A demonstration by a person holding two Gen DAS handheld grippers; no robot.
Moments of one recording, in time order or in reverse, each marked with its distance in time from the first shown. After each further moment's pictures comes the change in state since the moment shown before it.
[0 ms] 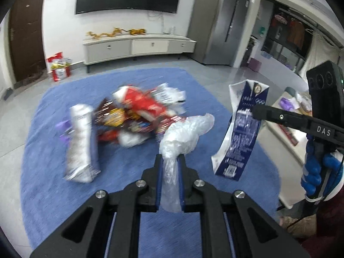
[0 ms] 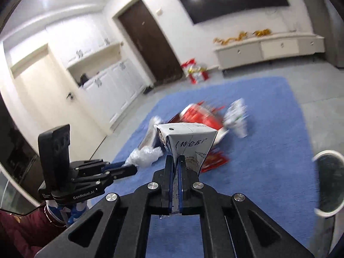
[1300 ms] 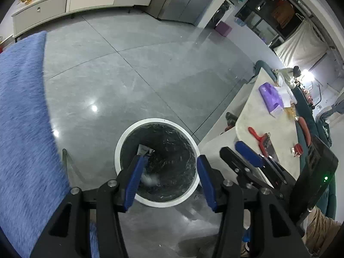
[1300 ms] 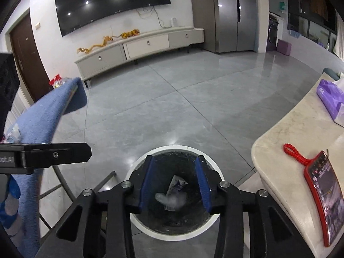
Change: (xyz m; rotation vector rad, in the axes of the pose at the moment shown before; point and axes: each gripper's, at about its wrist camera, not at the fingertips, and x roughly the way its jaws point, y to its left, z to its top) left arm 0.331 -0.211 0.133 -0.009 0.313 -0.295; right arm -0.059 -0.311 -0.022 0.237 -0.047 -0.785
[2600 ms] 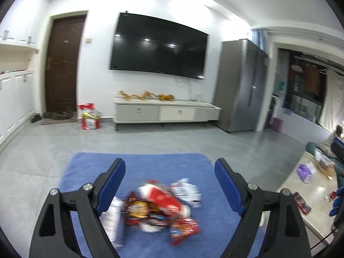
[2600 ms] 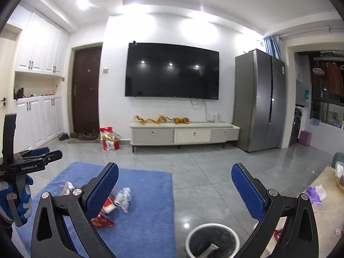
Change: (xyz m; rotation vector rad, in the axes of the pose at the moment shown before) left arm -0.424 0.096 -0.180 -0.061 -0.800 0.511; right arm -0.315 0.181 0.028 -0.273 -0.571 0.189
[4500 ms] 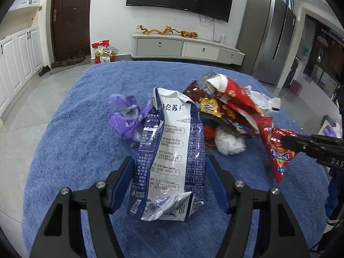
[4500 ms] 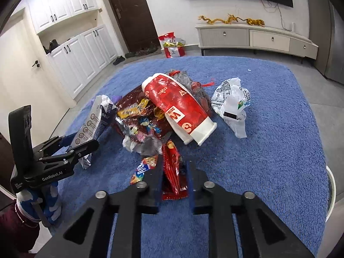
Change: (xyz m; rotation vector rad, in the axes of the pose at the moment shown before) left arm 0.087 0.100 -0.169 -0.039 0.405 0.059; right arm 0.192 0.164 -0.171 0.024 0.665 0.464
